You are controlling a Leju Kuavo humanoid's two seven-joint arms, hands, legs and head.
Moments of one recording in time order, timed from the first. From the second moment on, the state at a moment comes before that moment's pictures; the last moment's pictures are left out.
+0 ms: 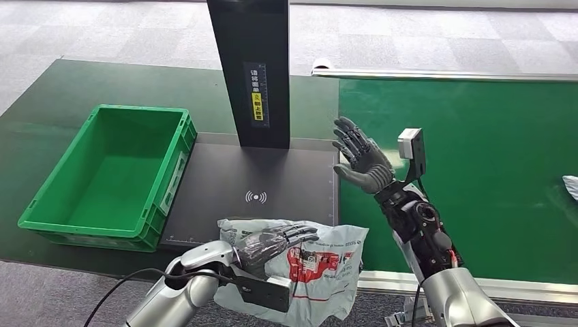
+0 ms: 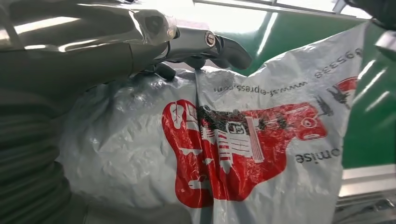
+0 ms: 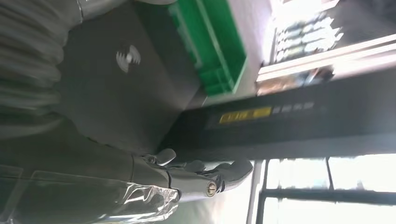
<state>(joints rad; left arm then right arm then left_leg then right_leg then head) -0.34 -0.04 -0.62 -1.14 -0.85 -0.29 -0.47 -0.65 -0.07 0.35 -0.87 -0.43 0.44 -0.26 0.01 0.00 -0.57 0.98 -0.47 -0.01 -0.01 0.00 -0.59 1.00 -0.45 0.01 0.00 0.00</state>
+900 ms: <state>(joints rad) -0.33 -0.05 -0.49 -1.17 -0.77 0.12 -0.42 -0.52 -0.07 0.28 -0.92 -0.20 0.31 -0.28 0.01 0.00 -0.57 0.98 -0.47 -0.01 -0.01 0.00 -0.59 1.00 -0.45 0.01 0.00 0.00</state>
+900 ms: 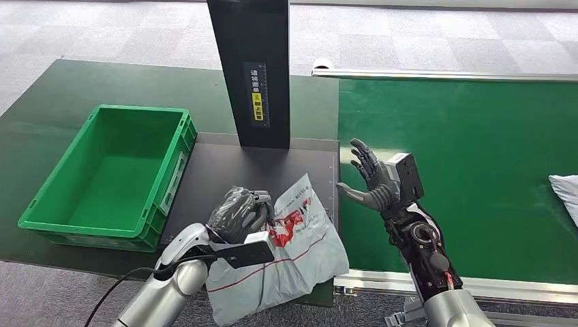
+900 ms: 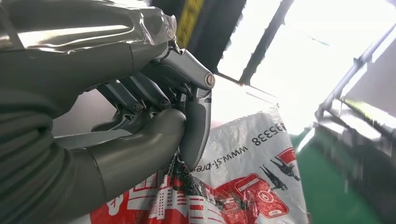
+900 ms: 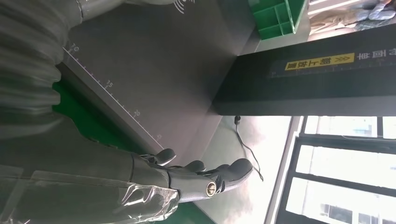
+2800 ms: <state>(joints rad) -0.42 -0.08 0.21 -1.45 0.27 -0.29 -0.65 -0.44 -0.06 0.30 -0.95 -0.24 0.35 -0.34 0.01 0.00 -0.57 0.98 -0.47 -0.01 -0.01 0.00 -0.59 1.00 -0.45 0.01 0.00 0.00</state>
